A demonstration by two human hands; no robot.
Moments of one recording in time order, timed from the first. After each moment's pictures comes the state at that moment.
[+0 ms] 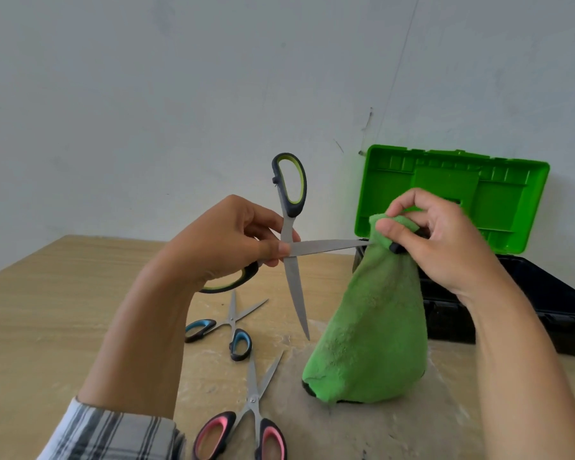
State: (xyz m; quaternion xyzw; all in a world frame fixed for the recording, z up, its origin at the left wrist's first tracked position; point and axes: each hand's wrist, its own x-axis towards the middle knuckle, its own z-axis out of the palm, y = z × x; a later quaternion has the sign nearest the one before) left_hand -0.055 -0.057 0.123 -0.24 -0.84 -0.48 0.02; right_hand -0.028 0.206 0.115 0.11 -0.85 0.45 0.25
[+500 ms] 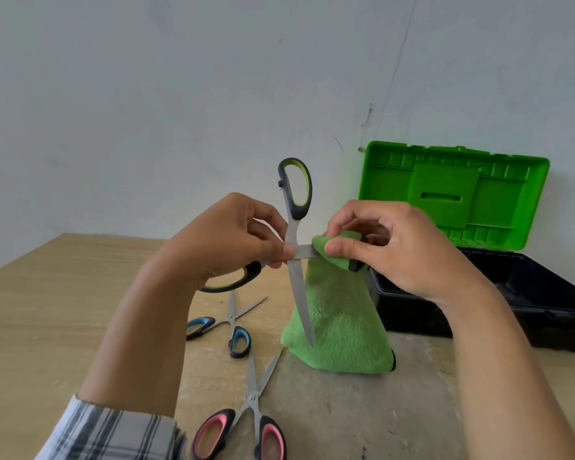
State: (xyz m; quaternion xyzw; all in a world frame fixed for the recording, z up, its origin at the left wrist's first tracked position) left_hand -0.051 -0.054 0.125 -0.22 -0.84 -0.49 0.01; right_hand -0.025 0.170 0.119 0.23 -0.87 0.40 0.18
